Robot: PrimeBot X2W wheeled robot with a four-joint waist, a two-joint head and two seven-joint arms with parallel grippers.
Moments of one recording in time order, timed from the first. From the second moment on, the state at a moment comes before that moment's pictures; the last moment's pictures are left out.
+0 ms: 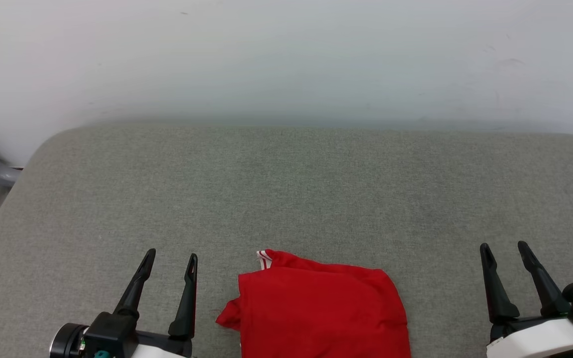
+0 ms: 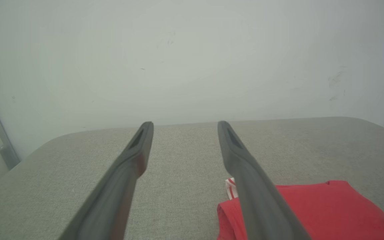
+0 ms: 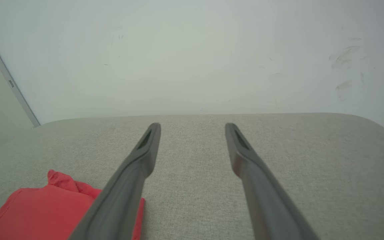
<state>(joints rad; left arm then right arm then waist) 0.12 0.08 -0.04 -0.06 -0.08 -0.13 -0.26 0.07 -0.14 -0.02 0.03 0.27 0.13 -0.18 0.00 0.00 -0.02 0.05</state>
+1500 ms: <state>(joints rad) 0.00 0.10 -0.10 -0.02 -0.10 -0.13 -0.26 -0.08 -0.17 0.19 0.08 0.41 0.13 0.97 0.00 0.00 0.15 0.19</state>
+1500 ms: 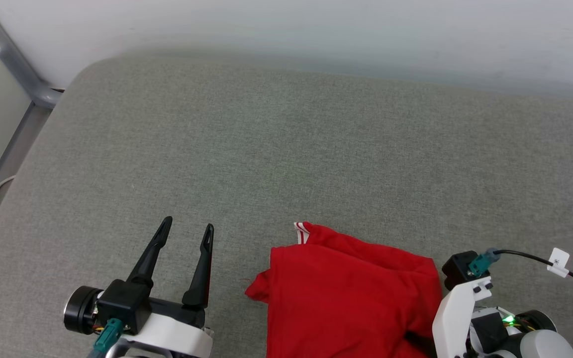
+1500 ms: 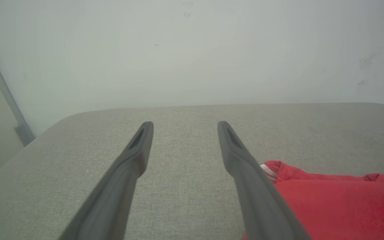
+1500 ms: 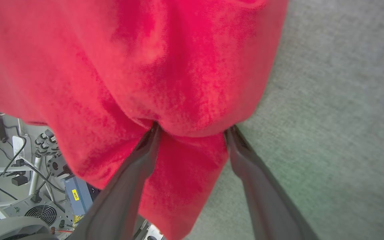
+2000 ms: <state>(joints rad) -0.02 0.09 -0.09 -0.01 -0.09 -0.13 -0.26 -0.13 -0.22 0.28 0.16 0.42 0.13 0.88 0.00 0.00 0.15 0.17</state>
